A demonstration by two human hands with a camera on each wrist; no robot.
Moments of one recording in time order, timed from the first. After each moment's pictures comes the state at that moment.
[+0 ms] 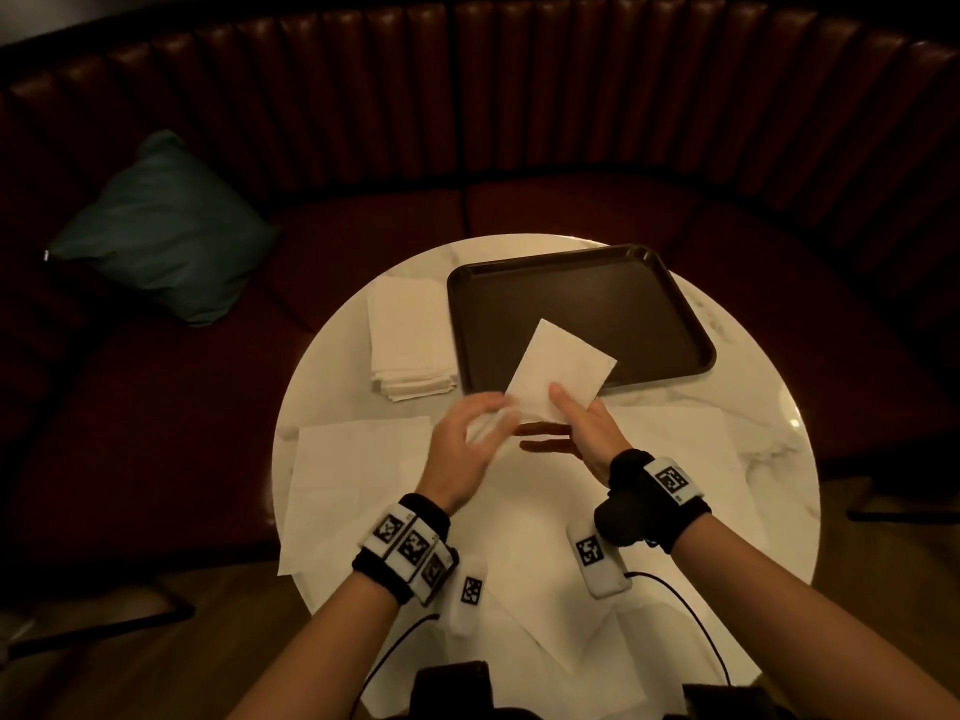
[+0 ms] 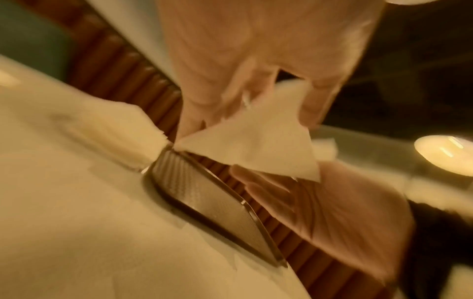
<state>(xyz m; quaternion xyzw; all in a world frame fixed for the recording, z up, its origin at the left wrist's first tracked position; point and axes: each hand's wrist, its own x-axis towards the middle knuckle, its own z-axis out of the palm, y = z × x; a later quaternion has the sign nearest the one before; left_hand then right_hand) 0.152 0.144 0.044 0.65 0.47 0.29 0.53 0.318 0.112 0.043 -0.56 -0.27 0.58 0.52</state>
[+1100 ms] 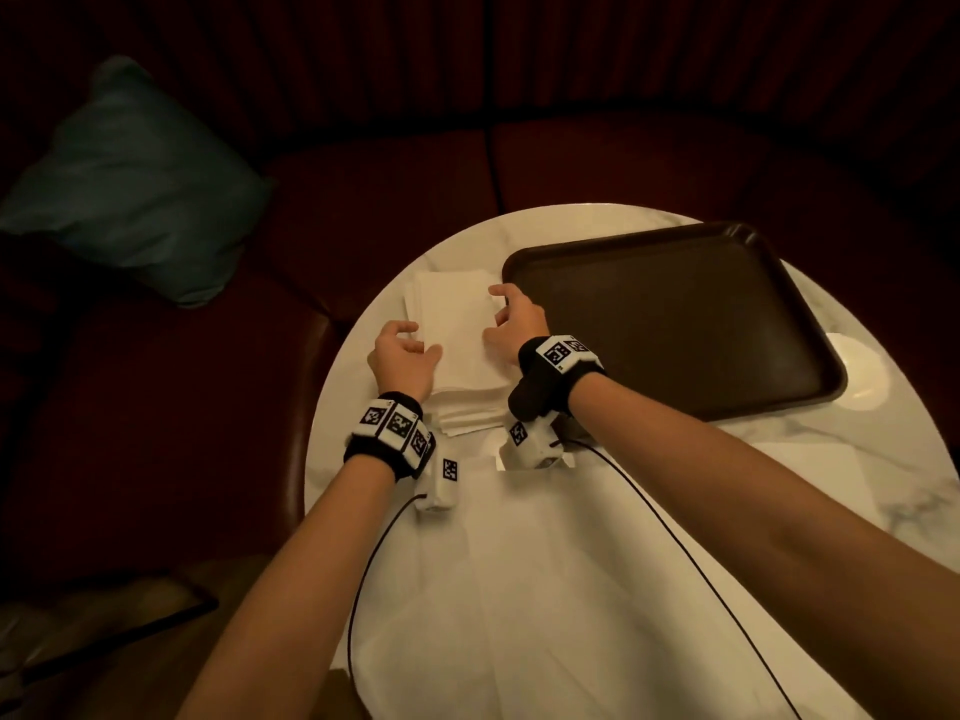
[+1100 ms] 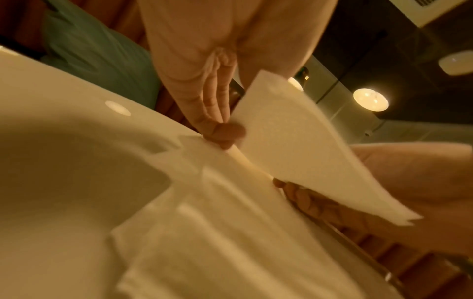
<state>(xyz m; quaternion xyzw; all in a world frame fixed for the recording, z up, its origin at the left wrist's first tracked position) 0.090 0.385 -0.037 0.50 0.69 0.32 0.42 0.246 0.383 -0.030 -0.76 -0.44 0.39 0.29</state>
